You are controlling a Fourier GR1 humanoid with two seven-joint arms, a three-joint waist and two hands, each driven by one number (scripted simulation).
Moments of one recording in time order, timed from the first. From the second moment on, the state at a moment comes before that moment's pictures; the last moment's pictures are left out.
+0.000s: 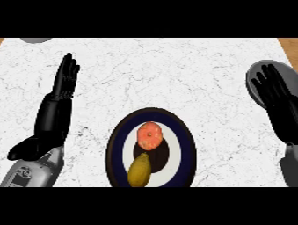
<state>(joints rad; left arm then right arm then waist) -0.24 0.27 -0.26 -1.65 0.06 0.37 -0.12 -0.17 -0.32 -0.02 -1.55 -0.37 -0.01 0.05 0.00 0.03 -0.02</state>
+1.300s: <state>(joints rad) -0.18 0.34 -0.07 -1.55 0.28 0.22 0.17 -0.14 -0.41 0.40 -1.90 0.47 -0.12 0.19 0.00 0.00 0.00</state>
